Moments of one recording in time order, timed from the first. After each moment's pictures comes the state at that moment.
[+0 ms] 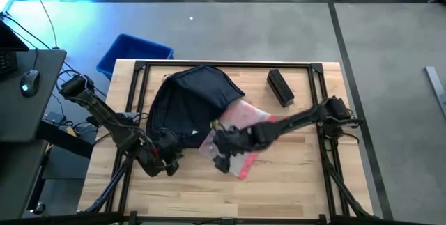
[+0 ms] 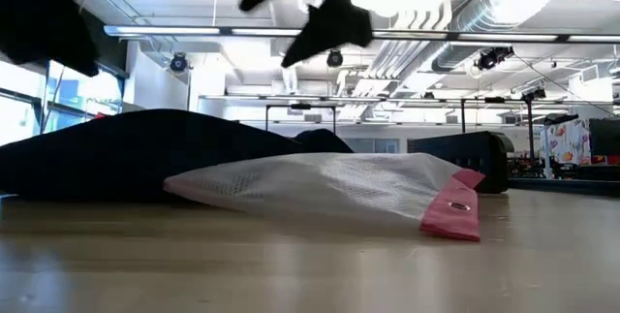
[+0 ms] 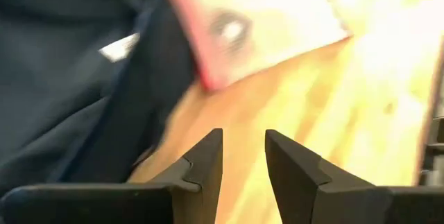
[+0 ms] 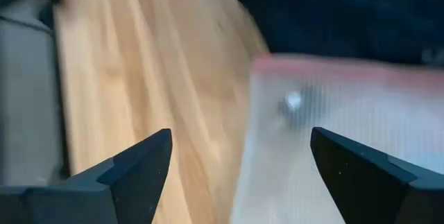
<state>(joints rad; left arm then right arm) -0.71 1.27 0.76 -0.50 -0.57 -1.20 0.30 1.97 1.59 -0.57 0.16 0.65</state>
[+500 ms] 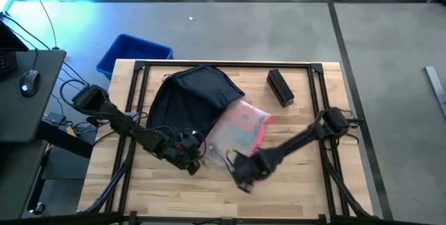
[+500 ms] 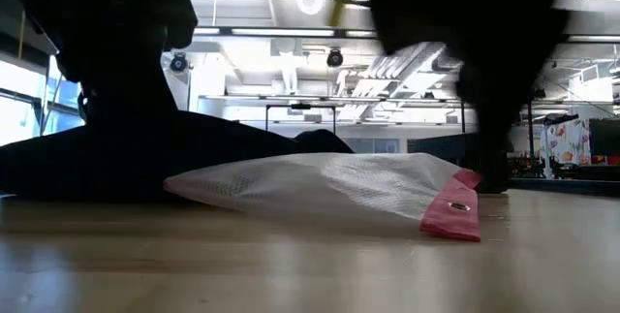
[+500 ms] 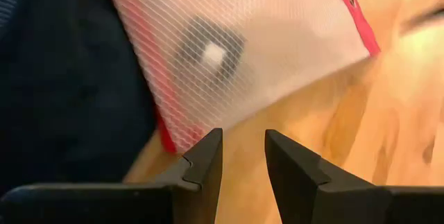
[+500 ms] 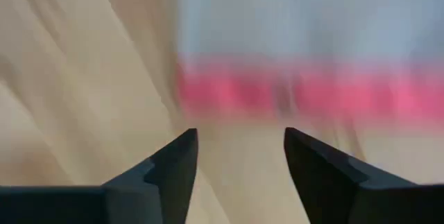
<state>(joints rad) -0.51 1.54 0.75 -0.17 -0.40 -1.04 0.50 2.04 1.47 -0.91 0.02 0.92</state>
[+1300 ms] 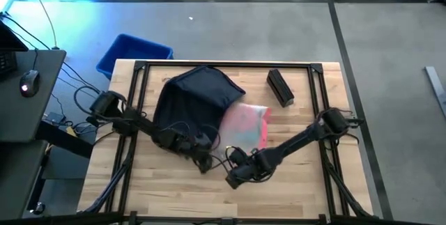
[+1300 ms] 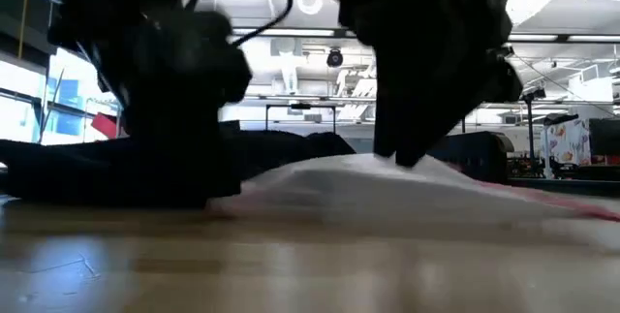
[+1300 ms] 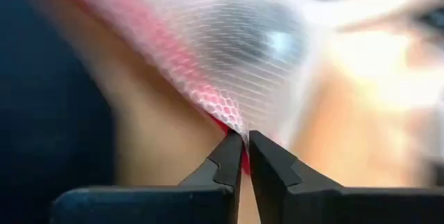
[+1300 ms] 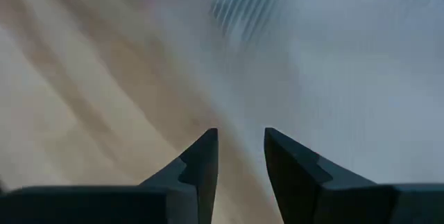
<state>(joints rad) -0.39 1.77 0.75 0.26 -0.07 -0.92 0.49 2.05 1.47 -0.70 0.19 1.22</state>
